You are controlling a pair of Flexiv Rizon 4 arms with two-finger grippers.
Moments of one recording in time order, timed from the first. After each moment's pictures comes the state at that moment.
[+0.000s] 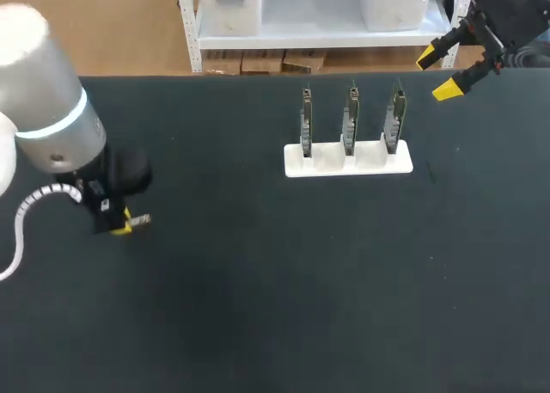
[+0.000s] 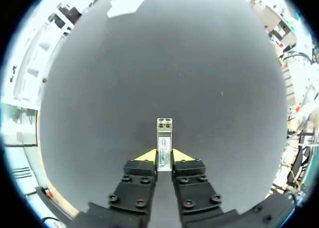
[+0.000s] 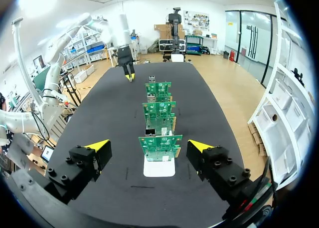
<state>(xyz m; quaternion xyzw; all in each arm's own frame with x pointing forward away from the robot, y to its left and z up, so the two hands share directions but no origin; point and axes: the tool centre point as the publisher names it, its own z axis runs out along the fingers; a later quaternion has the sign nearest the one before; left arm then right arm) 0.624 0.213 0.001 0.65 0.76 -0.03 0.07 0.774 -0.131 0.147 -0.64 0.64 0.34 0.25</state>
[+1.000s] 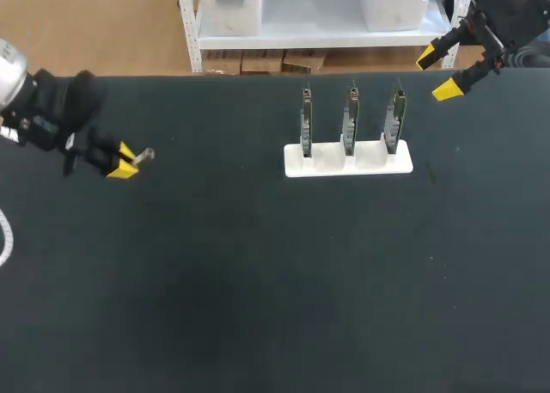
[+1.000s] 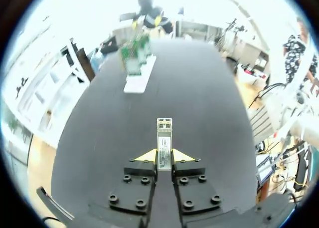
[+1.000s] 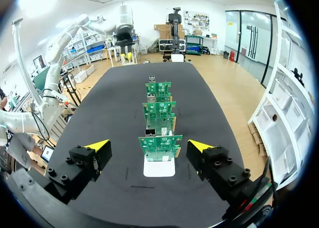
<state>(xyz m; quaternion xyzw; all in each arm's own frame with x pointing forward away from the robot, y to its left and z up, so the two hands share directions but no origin) 0.629 0.166 0.124 0.64 0.70 -0.21 0.24 0.774 -0.131 0.147 -0.64 0.64 0.34 0.25</state>
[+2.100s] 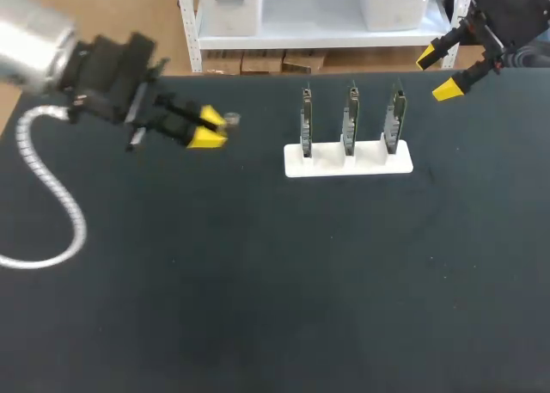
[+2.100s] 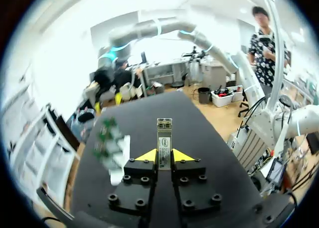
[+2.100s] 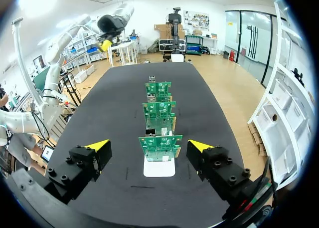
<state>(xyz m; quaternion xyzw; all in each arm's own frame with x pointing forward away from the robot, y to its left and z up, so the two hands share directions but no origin) 0.595 0.010 0.217 0.71 0.50 -0.33 0.37 0.774 -0.131 0.147 -0.64 0.64 0.34 0.25</state>
